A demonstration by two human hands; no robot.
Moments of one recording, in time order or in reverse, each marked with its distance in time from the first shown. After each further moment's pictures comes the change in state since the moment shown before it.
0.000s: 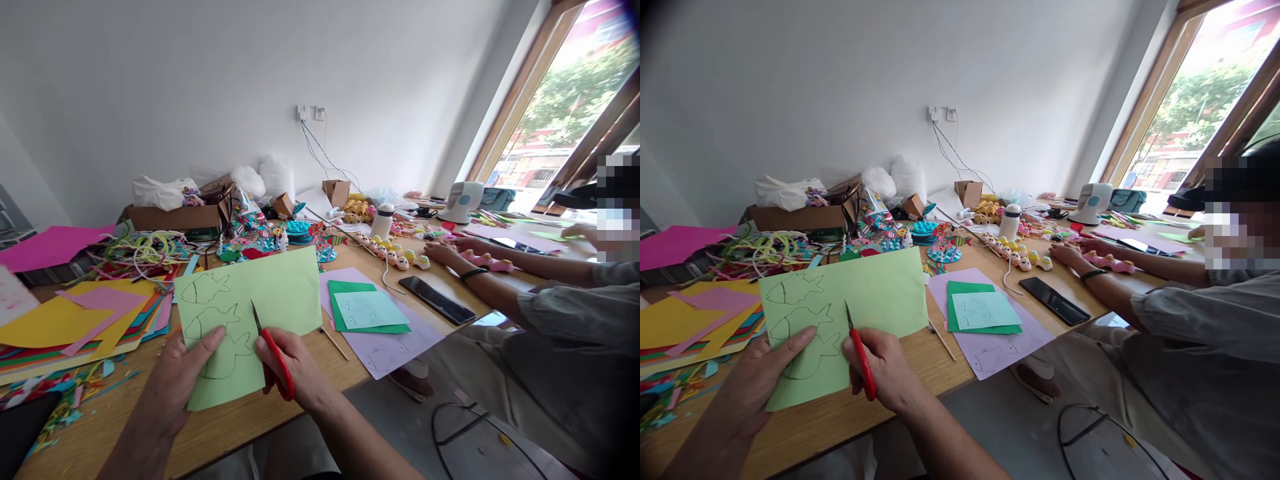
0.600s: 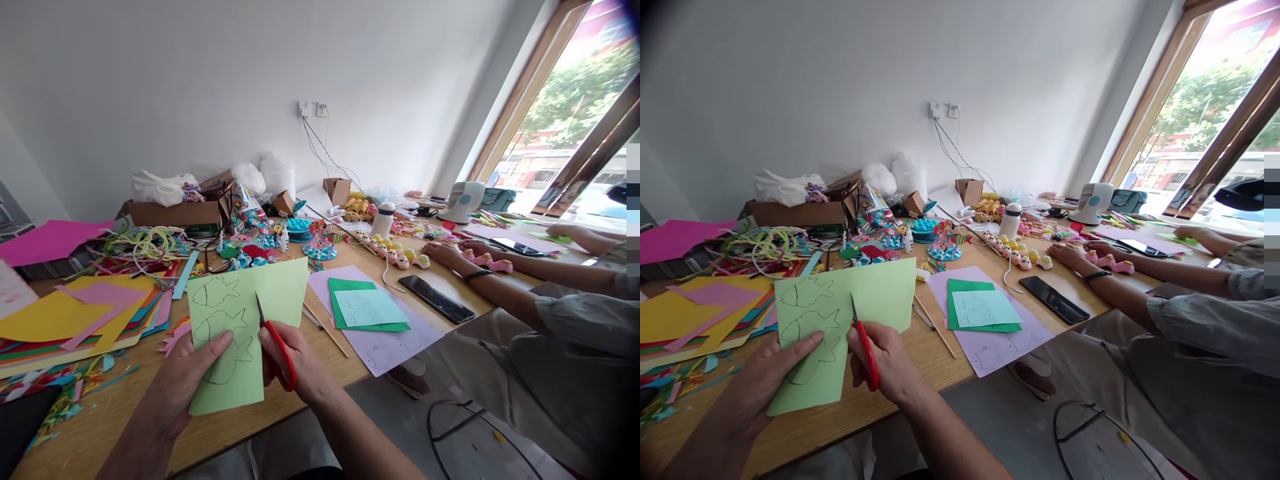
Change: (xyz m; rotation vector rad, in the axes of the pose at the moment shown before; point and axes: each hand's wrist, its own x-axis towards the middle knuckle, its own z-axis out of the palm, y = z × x) left_hand 0.003 -0.002 -0.006 -0.016 -0.124 -0.098; right_hand 0.008 0.001 0.001 0.067 -0.021 -0.020
